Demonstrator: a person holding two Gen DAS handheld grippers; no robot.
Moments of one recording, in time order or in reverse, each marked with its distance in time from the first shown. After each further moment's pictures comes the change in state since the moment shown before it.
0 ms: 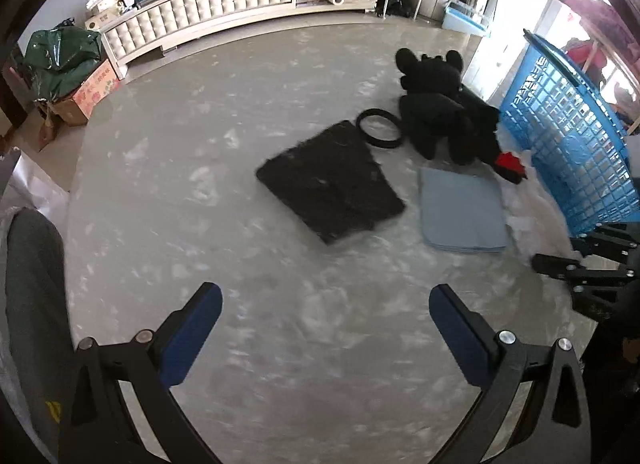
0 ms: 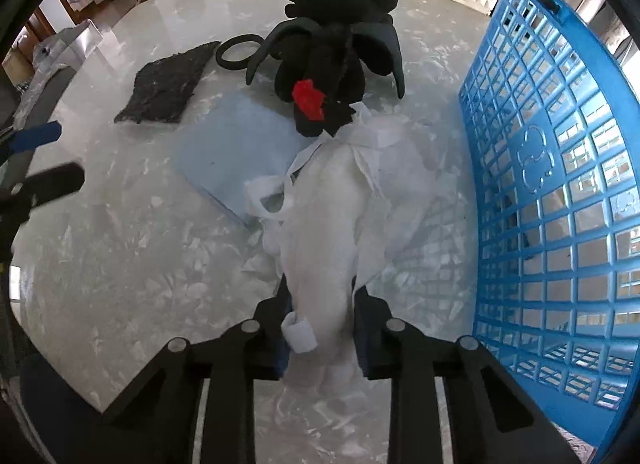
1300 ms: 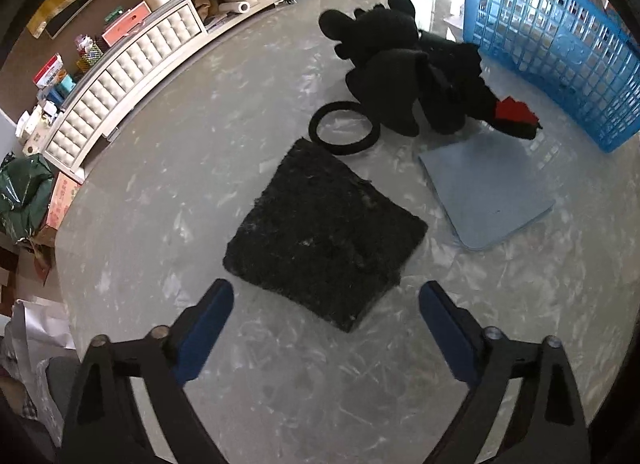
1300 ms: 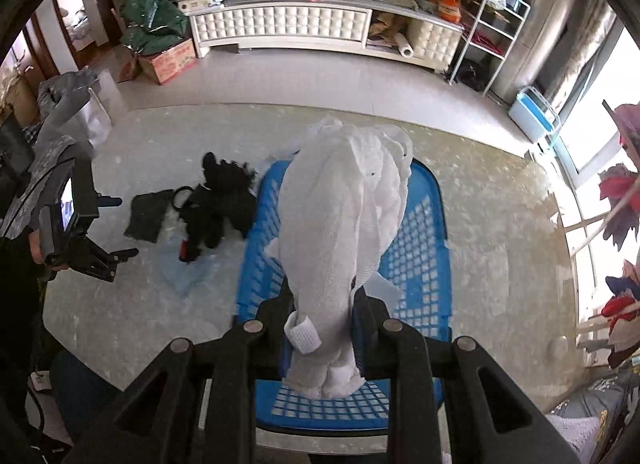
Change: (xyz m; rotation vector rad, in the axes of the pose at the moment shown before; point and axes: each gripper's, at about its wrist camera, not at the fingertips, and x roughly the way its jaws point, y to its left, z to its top) left arm 0.045 -0.015 0.035 0.453 0.033 0.038; right arm -0.168 -0.154 0.031 0.014 -0.209 -0.037
